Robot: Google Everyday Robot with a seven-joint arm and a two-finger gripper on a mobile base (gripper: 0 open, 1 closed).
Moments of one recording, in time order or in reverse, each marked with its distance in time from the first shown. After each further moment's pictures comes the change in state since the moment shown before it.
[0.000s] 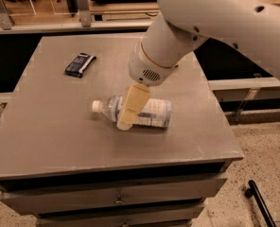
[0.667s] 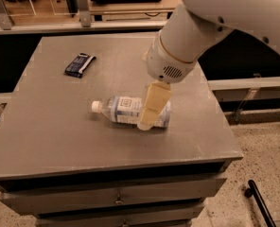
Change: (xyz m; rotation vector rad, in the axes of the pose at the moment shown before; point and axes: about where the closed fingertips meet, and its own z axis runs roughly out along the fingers) arm 0.026 0.005 -0.035 0.027 0.068 -0.033
